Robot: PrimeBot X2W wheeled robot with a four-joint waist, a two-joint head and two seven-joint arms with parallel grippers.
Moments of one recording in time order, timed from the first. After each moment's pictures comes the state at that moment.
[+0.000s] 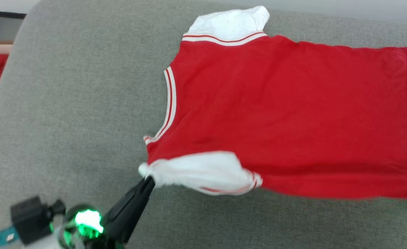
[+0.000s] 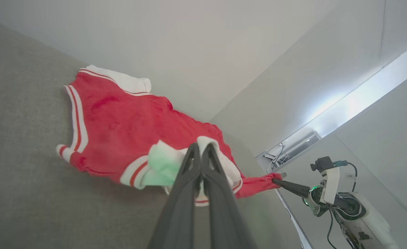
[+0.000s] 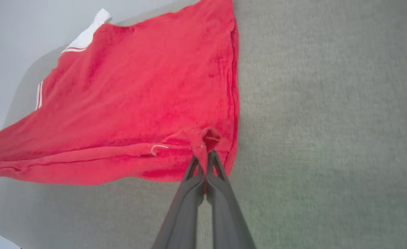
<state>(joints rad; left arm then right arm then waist) -0.01 0.74 -0.49 -0.50 -1.18 -0.13 -0.26 0.26 -0.39 -0.47 -0.49 0.96 0.13 0.73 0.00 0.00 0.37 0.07</state>
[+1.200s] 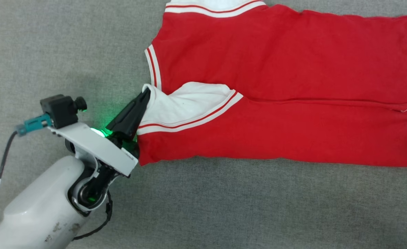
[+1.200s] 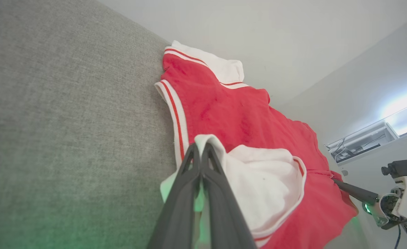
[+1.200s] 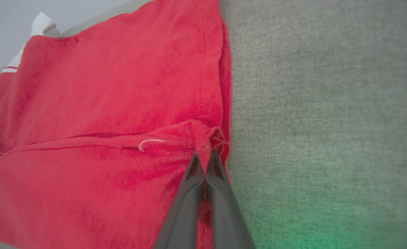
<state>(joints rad) -0.70 0.63 -0.81 0.22 -1.37 -0.13 -0.26 -0.26 -0.46 -0.20 -0.02 0.85 0.13 0.61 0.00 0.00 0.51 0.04</state>
